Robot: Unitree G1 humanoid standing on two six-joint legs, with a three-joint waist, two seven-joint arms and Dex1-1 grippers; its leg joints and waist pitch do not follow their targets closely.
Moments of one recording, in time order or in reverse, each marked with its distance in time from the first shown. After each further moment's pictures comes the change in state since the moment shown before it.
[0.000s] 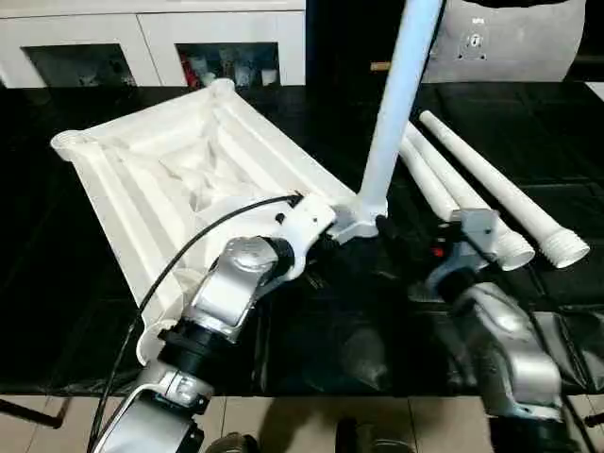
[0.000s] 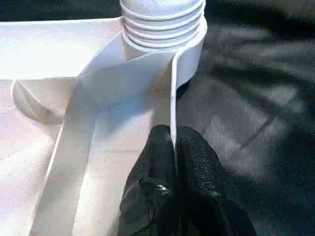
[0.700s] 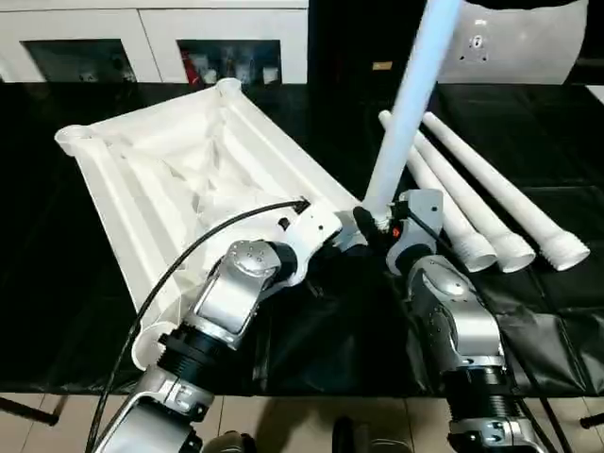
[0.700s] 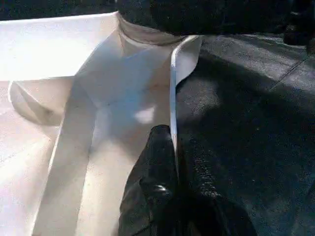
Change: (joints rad) left arm 0.013 0.013 -0.085 -0.046 0.092 0.072 -0.026; right arm -0.203 0.134 0.060 0.277 -0.170 -0.019 -0.178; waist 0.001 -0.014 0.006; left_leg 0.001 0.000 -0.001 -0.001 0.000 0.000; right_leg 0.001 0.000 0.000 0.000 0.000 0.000
